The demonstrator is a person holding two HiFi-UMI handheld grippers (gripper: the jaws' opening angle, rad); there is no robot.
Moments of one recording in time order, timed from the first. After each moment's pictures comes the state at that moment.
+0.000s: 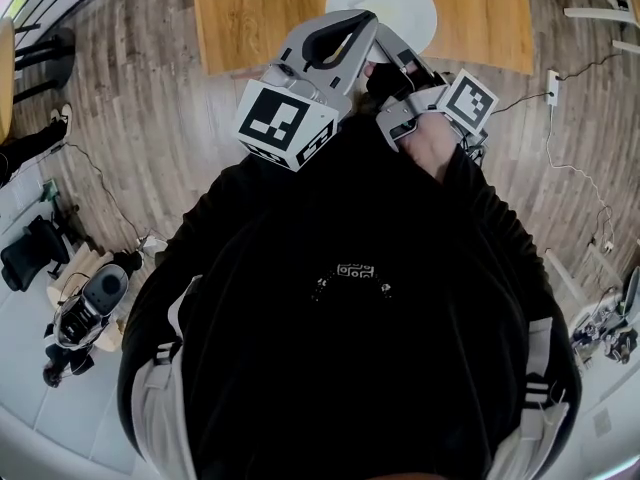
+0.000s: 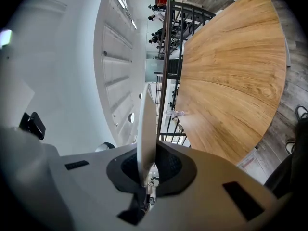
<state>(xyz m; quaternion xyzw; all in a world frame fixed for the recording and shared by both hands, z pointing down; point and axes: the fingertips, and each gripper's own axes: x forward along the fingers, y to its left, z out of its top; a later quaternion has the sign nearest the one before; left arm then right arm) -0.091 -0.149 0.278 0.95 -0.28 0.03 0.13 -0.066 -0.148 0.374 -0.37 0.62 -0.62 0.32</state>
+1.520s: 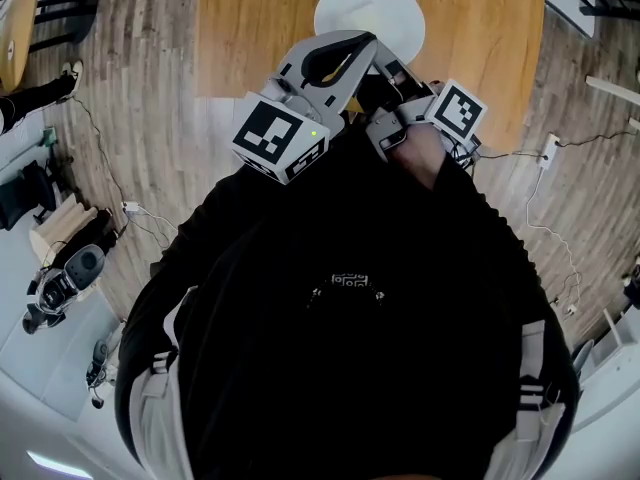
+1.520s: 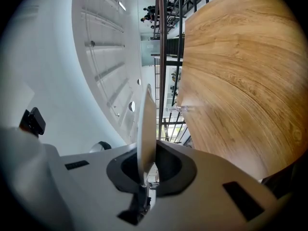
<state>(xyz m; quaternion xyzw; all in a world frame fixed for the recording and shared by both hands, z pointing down) -0.011 -0.273 0.300 0.92 -0.34 0.06 0.16 -0.010 -0.282 0.392 -0.28 0.63 -0.67 0.27</state>
